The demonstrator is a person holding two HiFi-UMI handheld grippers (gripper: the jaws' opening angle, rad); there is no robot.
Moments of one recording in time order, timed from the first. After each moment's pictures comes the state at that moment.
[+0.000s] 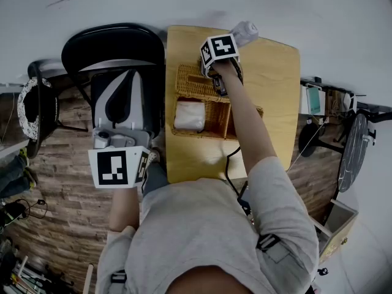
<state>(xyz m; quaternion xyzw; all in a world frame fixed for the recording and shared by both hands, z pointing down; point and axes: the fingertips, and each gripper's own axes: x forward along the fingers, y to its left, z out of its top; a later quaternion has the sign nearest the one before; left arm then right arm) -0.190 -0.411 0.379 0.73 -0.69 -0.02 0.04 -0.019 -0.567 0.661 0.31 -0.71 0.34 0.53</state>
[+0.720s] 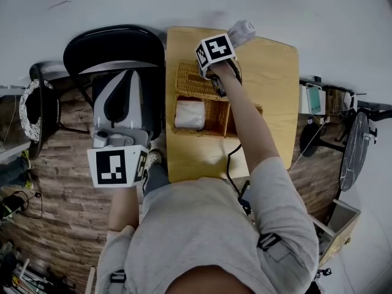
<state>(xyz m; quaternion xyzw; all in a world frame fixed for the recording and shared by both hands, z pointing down) -0.191 -0.406 0.368 0.73 -0.69 -0.02 0.03 -0.036 -0.562 0.638 0.29 -0.75 0.28 0.53</state>
